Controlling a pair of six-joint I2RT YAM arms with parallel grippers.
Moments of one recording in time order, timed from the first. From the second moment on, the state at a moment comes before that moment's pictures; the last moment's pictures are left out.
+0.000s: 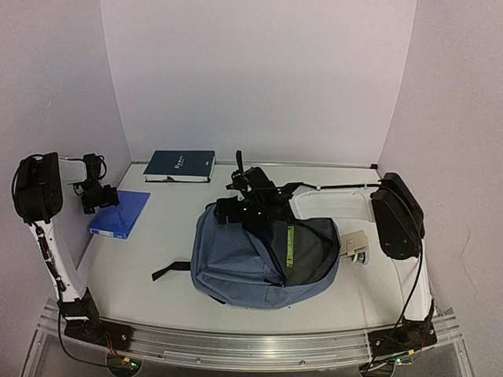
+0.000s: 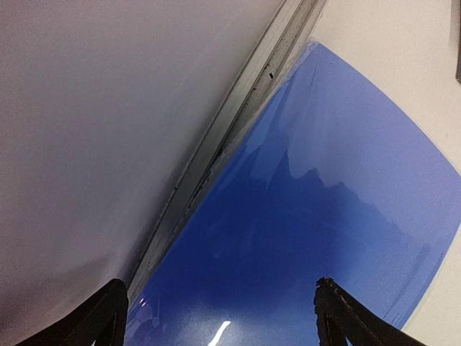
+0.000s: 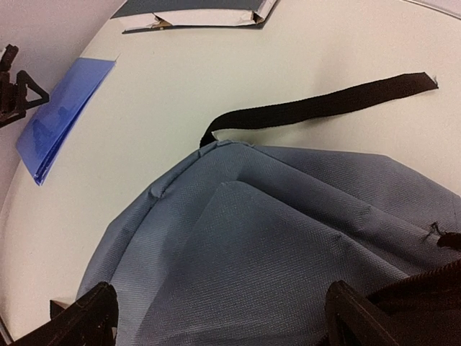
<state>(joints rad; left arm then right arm) 0.22 1.99 1.36 -0.49 -0.09 -0.23 0.92 2.18 1.67 -0.19 0.13 0.54</state>
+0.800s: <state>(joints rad) 0.20 1.95 1.22 -0.43 -0.03 -0.28 0.93 2.11 1.63 -0.19 0.13 0.52</state>
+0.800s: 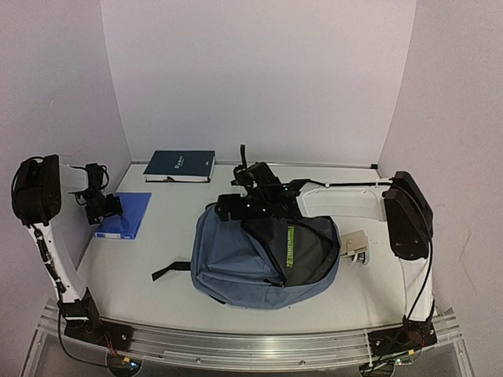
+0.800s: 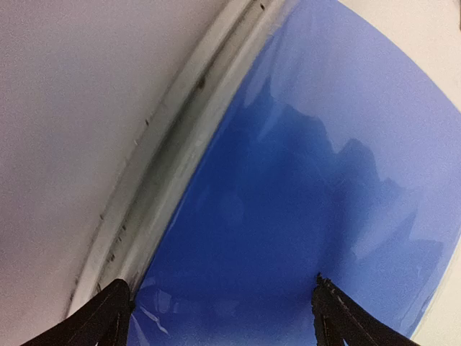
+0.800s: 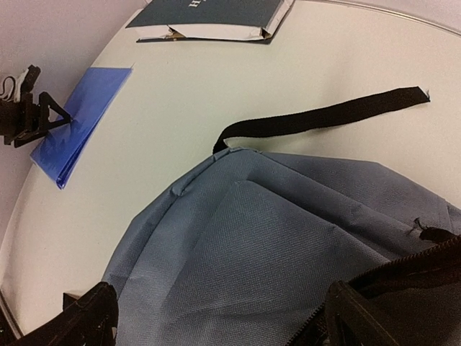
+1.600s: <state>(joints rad) -0.03 1.52 0.94 -0.52 0.25 -0.49 1.05 2.31 2.00 -0.16 -0.07 0.60</state>
